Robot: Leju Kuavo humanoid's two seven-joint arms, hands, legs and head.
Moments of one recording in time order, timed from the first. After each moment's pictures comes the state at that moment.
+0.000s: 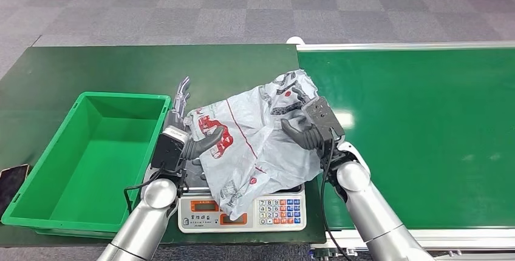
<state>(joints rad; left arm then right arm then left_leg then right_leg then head) -0.35 -0.11 -0.31 -1.19 -0.12 0.30 -0.44 -0.46 -0.03 0.48 -1.11 0.07 -0.07 -0.28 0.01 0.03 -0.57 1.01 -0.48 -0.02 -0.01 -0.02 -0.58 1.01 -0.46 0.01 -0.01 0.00</state>
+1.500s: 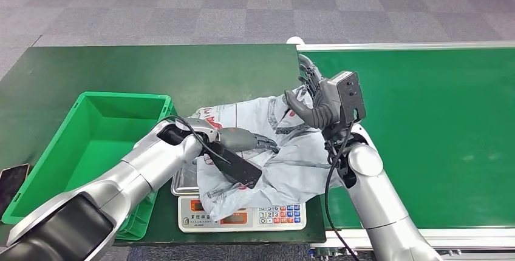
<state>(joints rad) -0.93 -0.06 -0.88 -0.66 -0.69 -0.56 -0.49 -0.50 0.00 0.39 -1.22 -0.10 0.01 -0.34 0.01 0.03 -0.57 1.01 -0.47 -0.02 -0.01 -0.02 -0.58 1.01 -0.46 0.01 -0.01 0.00</state>
